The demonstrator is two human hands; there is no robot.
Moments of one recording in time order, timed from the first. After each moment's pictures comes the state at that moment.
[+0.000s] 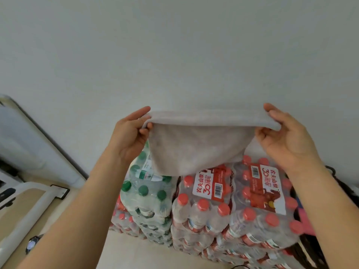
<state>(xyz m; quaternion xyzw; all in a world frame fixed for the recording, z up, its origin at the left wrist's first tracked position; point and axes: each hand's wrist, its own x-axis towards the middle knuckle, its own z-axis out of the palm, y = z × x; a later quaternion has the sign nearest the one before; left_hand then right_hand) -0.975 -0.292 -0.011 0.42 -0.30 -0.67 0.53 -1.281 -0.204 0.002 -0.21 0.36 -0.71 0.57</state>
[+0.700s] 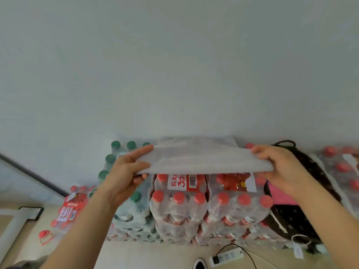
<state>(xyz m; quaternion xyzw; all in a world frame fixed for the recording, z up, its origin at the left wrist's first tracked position) -1.013 -0.234 -0.081 0.47 -0.39 -0.72 0.34 -1.342 -0.118 -0.068 -0.22 0.61 -0.57 0.51</state>
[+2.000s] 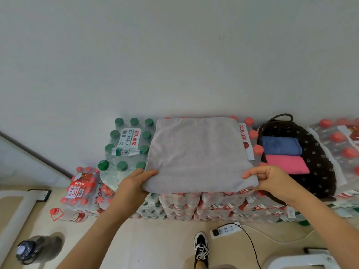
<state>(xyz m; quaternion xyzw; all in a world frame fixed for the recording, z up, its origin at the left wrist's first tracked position) -0.950 -0.164 -0.191 0.43 -0.86 -0.20 0.19 -1.327 -0.030 -0.146 -0.40 0.70 -0.34 0.49</state>
